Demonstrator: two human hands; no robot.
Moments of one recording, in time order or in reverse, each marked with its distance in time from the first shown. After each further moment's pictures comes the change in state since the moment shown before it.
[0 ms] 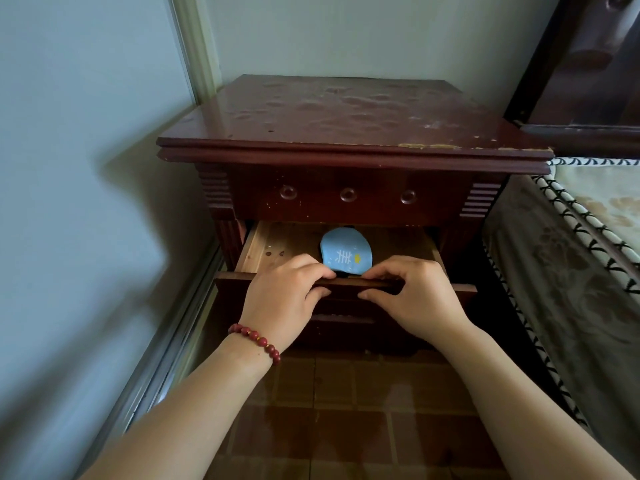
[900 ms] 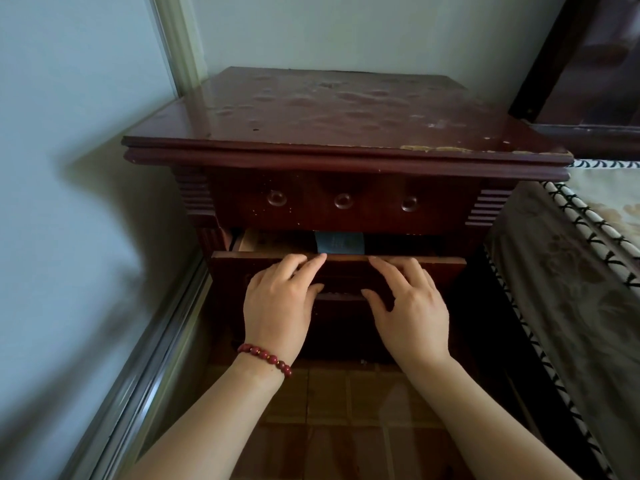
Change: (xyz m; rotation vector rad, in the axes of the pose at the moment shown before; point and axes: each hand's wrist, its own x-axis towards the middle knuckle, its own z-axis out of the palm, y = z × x) left_hand 0.016 -0.006 0.039 0.066 0.152 -0.132; right_hand 0.004 0.019 0.042 -0.319 0.366 0.012
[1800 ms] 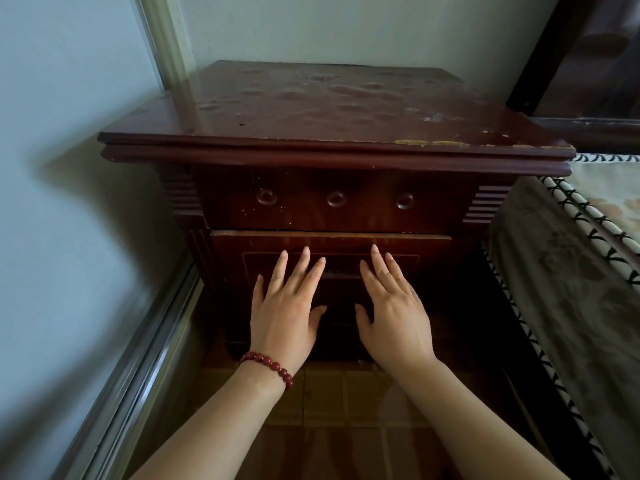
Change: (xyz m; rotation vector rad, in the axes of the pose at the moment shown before) left_hand -0.007 -0.012 0.039 0.121 -0.270 -0.010; right_hand -0.007 0.006 0.021 -0.026 -0.338 0.021
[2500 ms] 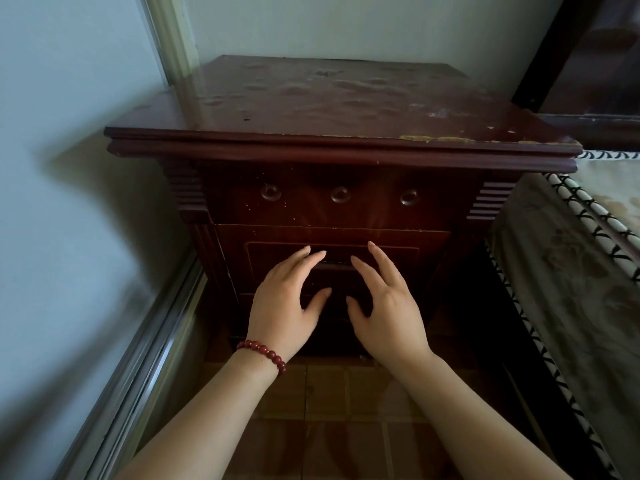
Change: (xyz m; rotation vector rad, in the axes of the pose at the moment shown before) left_hand 0.004 -0.006 -0.009 -0.411 0.109 0.001; right_hand 0.001 -0.011 -0.004 0.244 0.026 -0.004
